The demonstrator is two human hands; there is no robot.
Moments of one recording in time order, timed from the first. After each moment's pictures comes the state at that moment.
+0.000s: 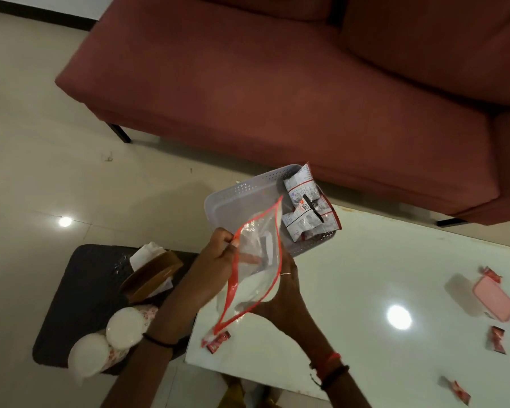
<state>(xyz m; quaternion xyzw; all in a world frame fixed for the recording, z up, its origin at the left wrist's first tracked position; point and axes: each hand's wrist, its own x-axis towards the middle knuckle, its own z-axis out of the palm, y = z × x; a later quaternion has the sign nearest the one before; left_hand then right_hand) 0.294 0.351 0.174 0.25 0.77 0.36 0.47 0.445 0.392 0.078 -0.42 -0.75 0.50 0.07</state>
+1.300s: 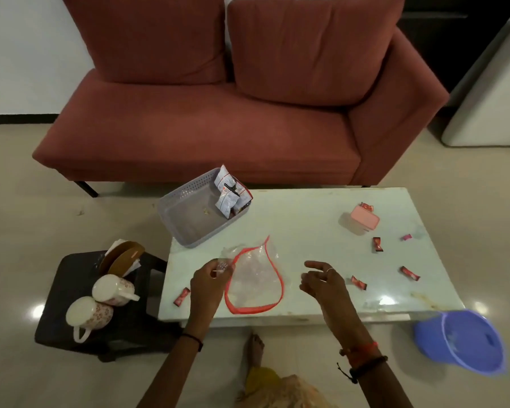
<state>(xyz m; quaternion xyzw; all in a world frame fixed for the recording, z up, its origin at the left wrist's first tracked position) 0.551 0.208 0.210 0.30 0.80 0.40 0.32 0.763 0.278 0.227 -0.59 -0.39 0.64 0.29</state>
